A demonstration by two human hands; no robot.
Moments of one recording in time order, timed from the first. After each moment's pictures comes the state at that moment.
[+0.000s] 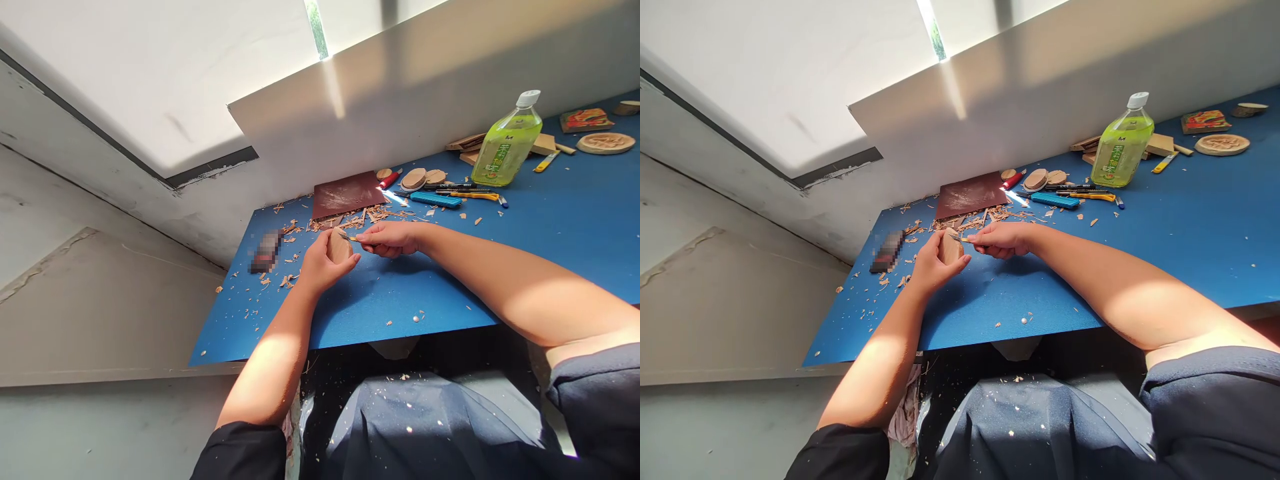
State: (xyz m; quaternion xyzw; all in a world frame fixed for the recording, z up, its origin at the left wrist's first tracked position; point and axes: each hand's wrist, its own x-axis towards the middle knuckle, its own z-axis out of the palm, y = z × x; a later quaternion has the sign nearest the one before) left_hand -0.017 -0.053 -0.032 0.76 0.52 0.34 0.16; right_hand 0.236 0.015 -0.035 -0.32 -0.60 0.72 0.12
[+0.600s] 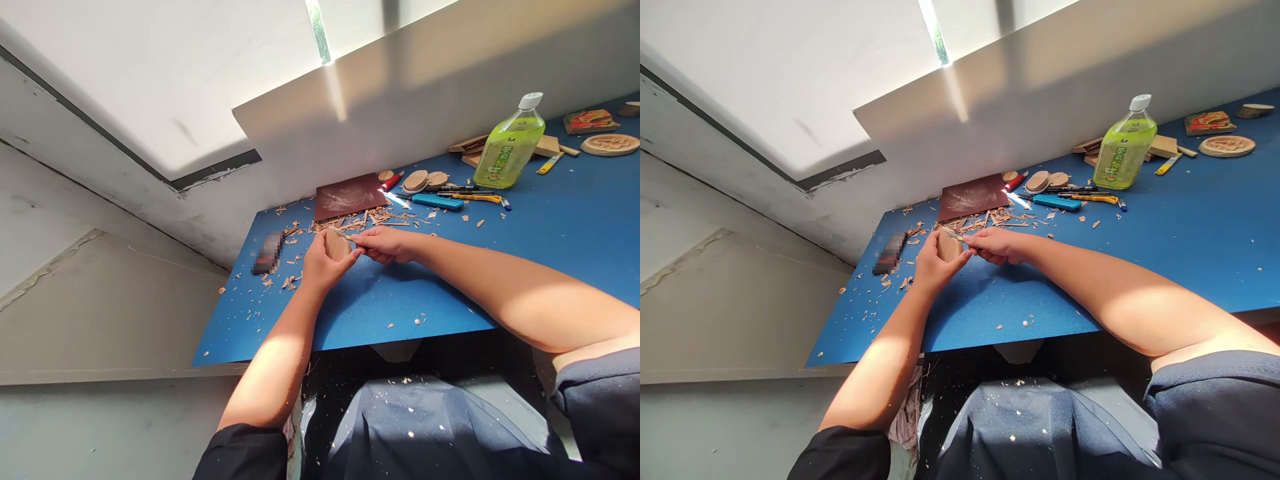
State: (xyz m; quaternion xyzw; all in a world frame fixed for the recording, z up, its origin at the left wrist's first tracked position) left_hand -0.009 -0.053 -0.034 0.71 0.58 0.38 0.13; right_hand 0.214 0.001 -0.038 -0.33 -0.57 0.73 0.19
